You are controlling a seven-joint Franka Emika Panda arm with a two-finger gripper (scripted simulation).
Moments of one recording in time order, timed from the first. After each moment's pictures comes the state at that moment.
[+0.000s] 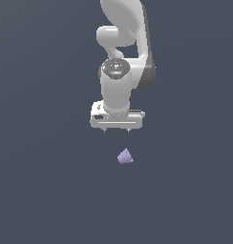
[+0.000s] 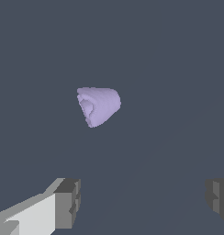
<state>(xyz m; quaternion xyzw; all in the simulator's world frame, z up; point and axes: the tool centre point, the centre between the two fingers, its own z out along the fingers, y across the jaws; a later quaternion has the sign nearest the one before) -0.003 0.000 0.165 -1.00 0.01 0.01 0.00</state>
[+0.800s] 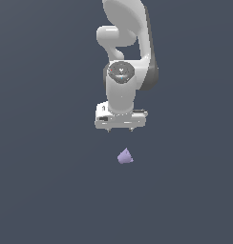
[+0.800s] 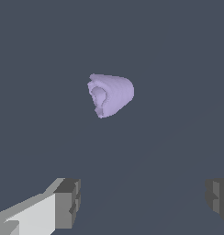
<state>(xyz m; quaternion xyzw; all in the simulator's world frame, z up) -0.013 0.015 0.155 -1.00 -0.02 0.03 0.01</state>
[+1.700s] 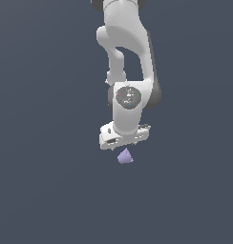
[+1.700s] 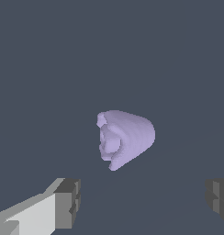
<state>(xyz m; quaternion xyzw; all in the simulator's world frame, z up) 0.042 0.031 0.108 -0.99 -0.13 0.01 0.00</state>
